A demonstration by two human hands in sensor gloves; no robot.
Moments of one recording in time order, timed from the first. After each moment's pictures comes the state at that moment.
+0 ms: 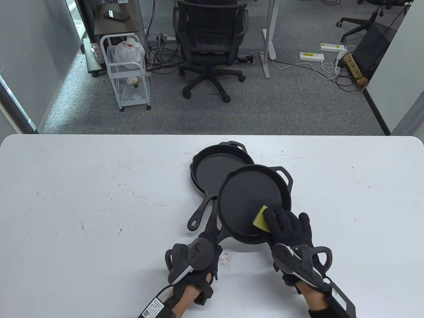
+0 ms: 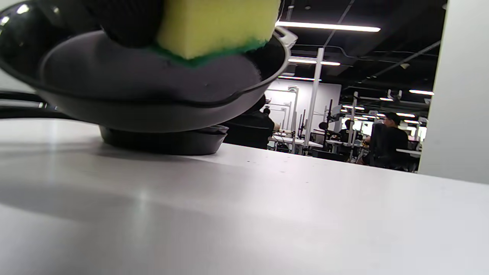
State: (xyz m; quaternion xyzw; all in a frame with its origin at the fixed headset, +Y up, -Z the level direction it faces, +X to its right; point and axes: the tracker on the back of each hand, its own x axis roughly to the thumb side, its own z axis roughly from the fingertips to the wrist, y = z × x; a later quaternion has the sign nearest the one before) left_hand -0.076 -0.734 -0.272 0.02 -0.13 0.22 0.97; right_hand 0.172 -0.720 -0.272 -0.10 0.12 -0.99 0.06
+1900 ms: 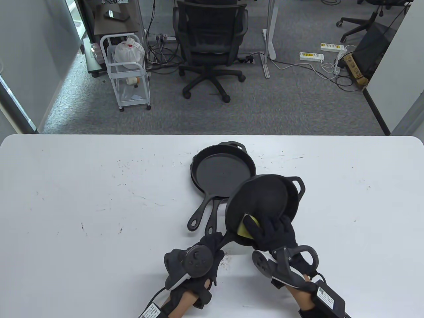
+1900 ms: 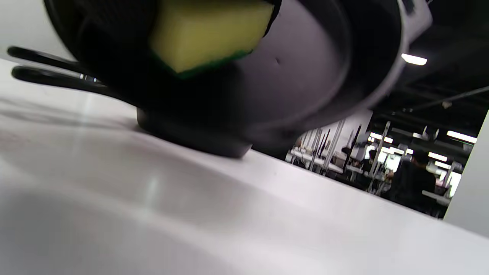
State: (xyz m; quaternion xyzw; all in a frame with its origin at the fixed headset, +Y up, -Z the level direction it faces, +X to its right) left_hand -0.074 -0.723 -0.259 0.03 -0.17 0.22 0.96; right_hand 0.136 -0.722 -0.265 -0.14 0.17 -0.97 0.12
